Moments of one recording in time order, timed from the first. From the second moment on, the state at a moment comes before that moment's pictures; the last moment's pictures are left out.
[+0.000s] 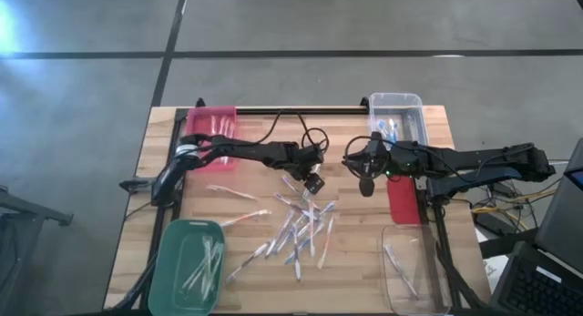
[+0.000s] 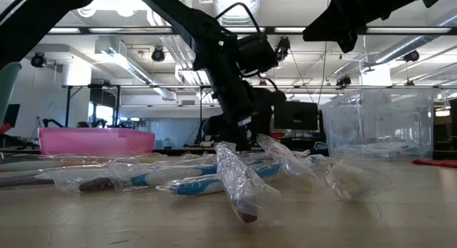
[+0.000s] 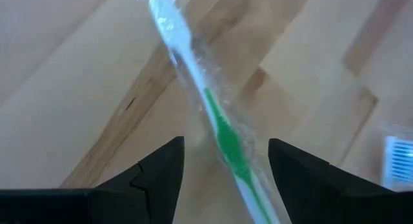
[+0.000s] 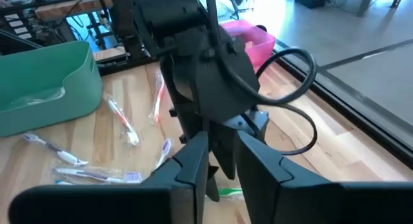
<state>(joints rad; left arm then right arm) 0.17 2.11 1.55 -0.46 0.01 -0.55 -0.02 0.89 0.65 -0.12 0.24 0.25</state>
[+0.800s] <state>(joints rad) 0.17 2.15 1.55 -0.47 -0.07 -0.57 -0.02 0.89 0.65 -0.11 0.24 0.24</state>
